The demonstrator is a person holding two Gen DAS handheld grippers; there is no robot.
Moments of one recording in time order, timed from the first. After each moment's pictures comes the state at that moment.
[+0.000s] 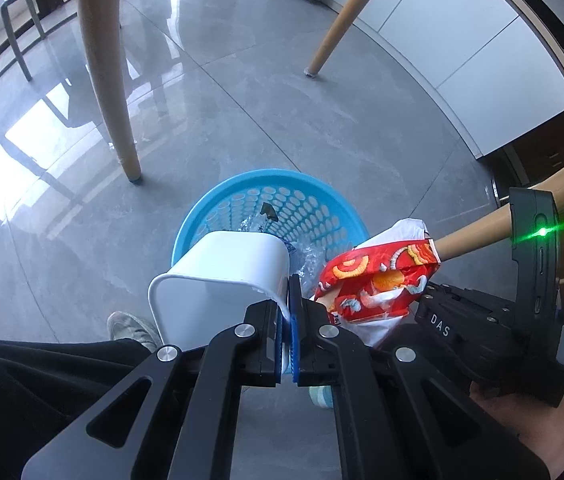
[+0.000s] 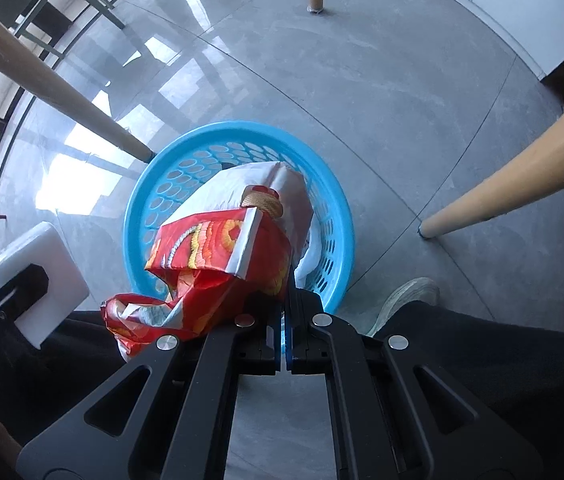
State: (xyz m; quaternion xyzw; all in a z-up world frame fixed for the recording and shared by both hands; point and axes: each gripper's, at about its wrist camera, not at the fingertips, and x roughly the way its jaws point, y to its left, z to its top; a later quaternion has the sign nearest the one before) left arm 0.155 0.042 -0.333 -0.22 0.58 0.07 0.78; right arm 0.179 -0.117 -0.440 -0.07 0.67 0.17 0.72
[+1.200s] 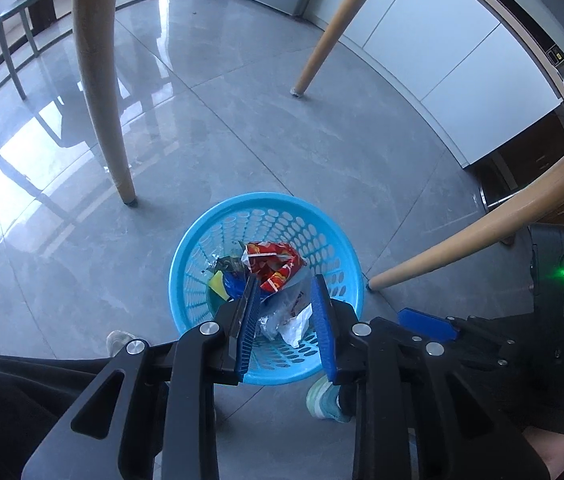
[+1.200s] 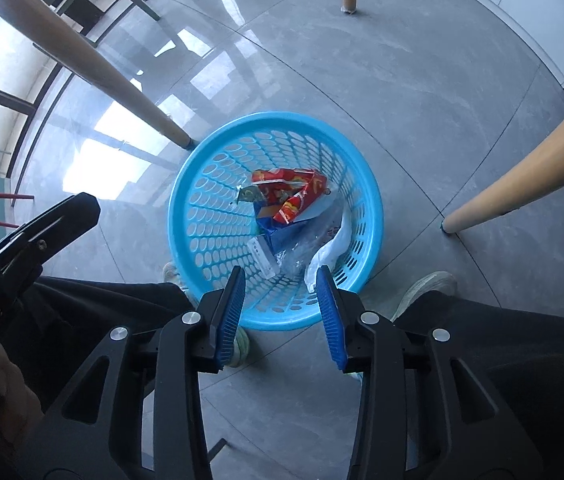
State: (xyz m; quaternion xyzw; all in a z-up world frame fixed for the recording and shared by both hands) left arm 0.152 0.036 -0.316 -0.21 0.55 0.06 0.80; right arm 0.150 -0.119 -0.400 -0.04 0.67 0.23 0.70
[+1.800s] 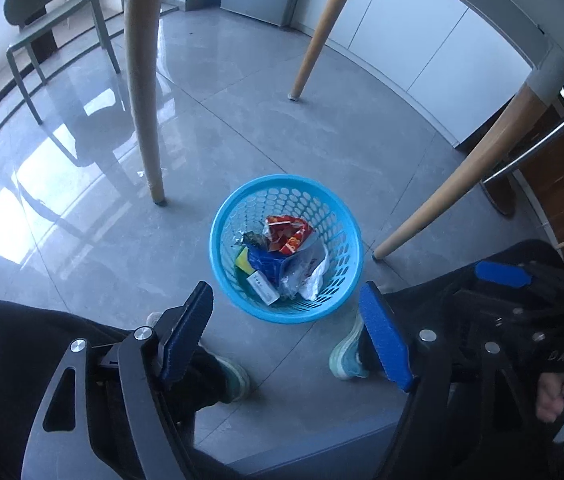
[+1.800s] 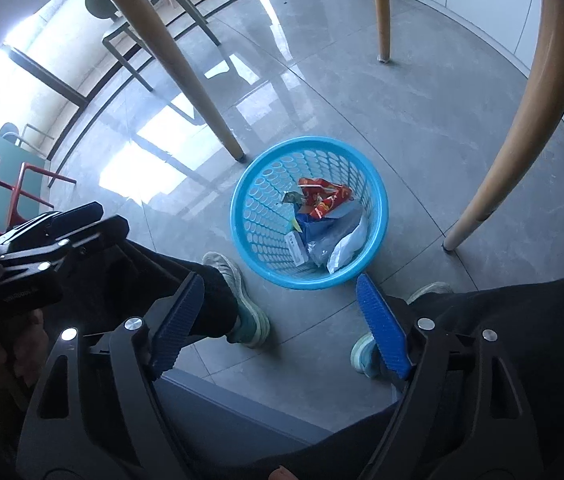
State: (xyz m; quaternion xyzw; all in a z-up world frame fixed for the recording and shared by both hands) left arm 0.063 0.031 -0.254 -0.15 0.55 0.06 0.82; right arm 0.073 -0.164 -0.284 -0.04 0.60 0.31 0.73
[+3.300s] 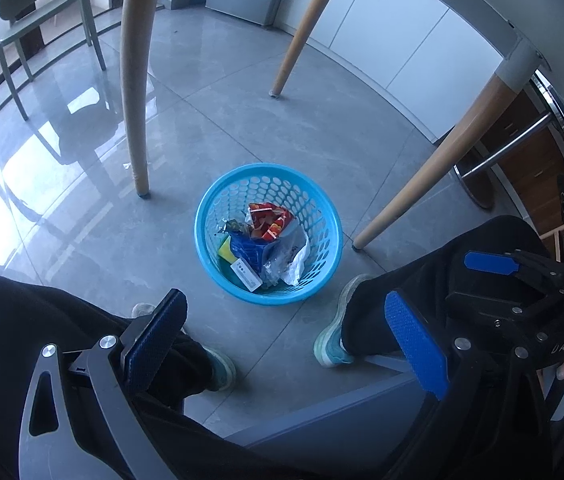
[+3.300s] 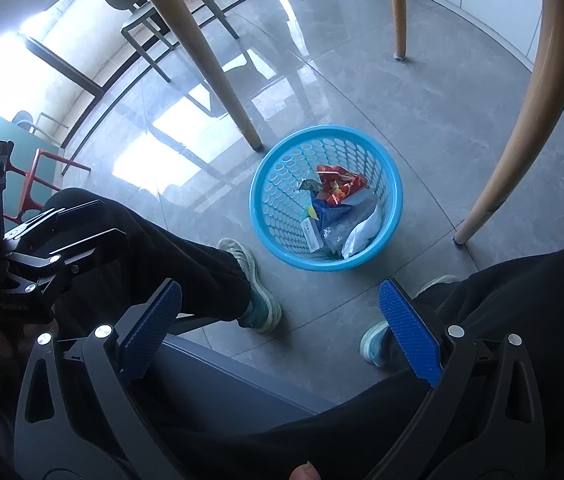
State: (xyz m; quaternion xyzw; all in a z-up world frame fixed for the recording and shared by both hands) left arm 0.036 0.032 -0.244 -0.18 0.54 0.01 0.82; right arm 0.051 -0.170 -0.278 -0.04 0.61 0.33 0.72
